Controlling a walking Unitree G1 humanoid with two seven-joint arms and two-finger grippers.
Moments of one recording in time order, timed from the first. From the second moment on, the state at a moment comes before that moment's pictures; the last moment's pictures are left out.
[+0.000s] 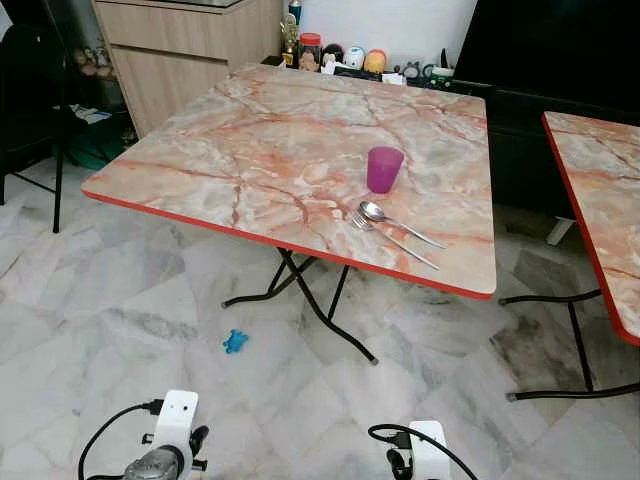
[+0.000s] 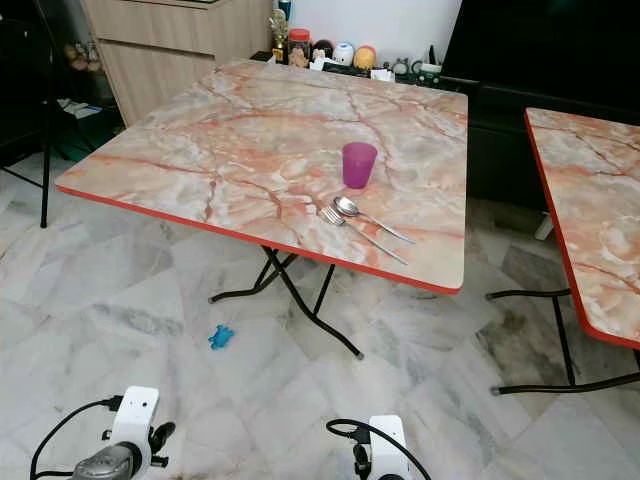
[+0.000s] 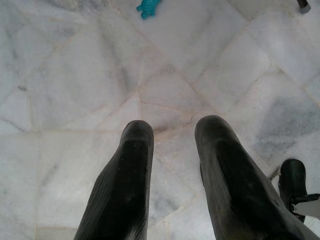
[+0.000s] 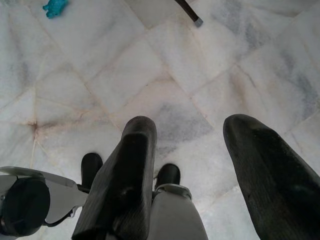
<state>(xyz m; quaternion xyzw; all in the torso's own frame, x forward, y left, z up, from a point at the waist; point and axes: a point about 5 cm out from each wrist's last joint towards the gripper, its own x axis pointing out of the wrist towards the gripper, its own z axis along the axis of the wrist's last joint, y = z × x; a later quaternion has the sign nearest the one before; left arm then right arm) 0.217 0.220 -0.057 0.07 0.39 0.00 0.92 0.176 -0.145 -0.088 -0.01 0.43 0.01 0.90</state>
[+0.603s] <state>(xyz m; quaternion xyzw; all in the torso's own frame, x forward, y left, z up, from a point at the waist) 0.204 0.221 -0.065 0.07 0.40 0.00 0.91 0.175 -0.143 -0.088 -0.01 0.43 0.01 0.90</state>
